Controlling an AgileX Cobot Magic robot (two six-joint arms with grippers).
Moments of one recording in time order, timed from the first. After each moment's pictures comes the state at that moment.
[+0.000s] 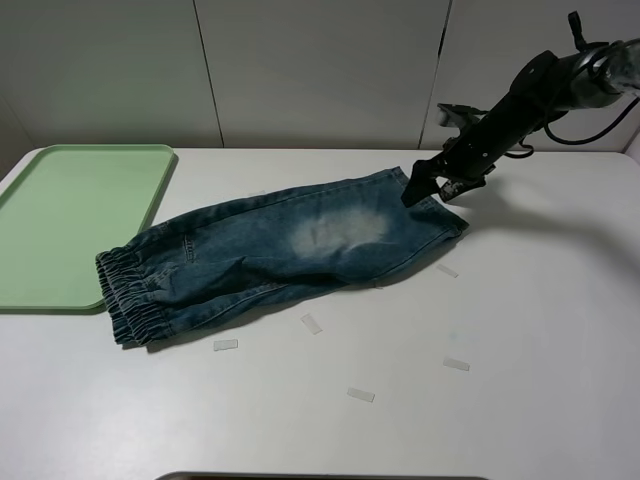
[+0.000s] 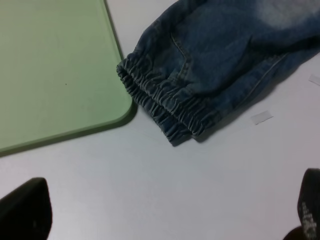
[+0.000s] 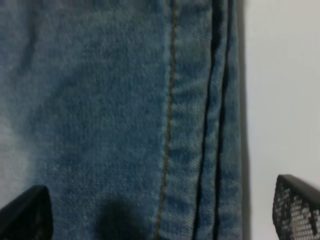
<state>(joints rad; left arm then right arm) -0.22 0.00 -0.49 0.01 1.07 0.01 0.07 2.39 -1.76 0.56 0.93 -0.73</state>
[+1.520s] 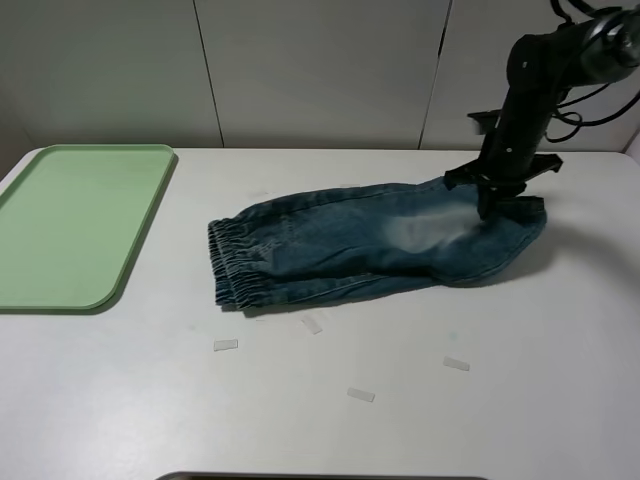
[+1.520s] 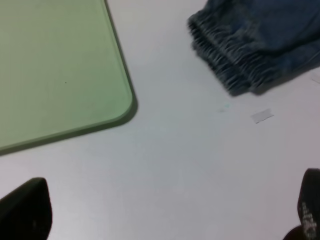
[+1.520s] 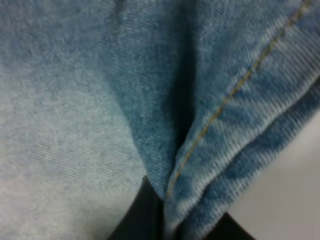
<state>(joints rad) -0.22 0.00 -0.49 0.01 1.07 0.01 0.12 2.22 -1.63 -0.09 1.01 0.03</state>
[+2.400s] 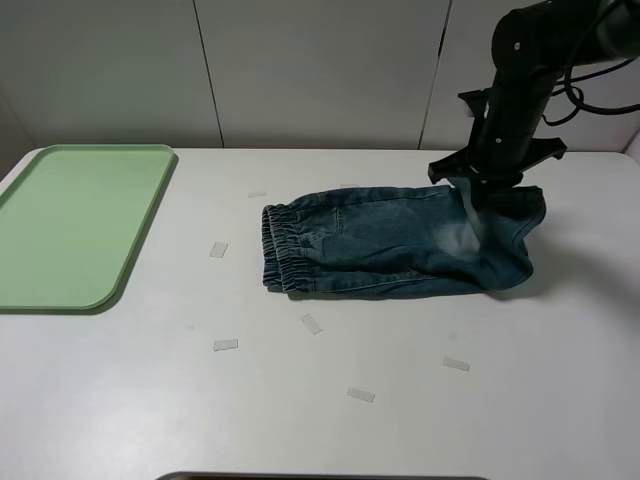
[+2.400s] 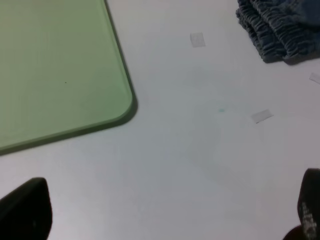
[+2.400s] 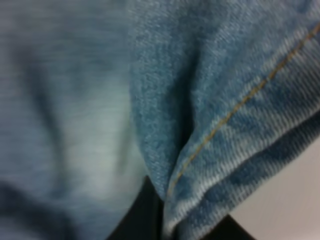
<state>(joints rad) -0.22 0.00 -0.49 0.01 1.07 0.01 0.30 2.03 -1.45 -0.18 0.96 0.25</state>
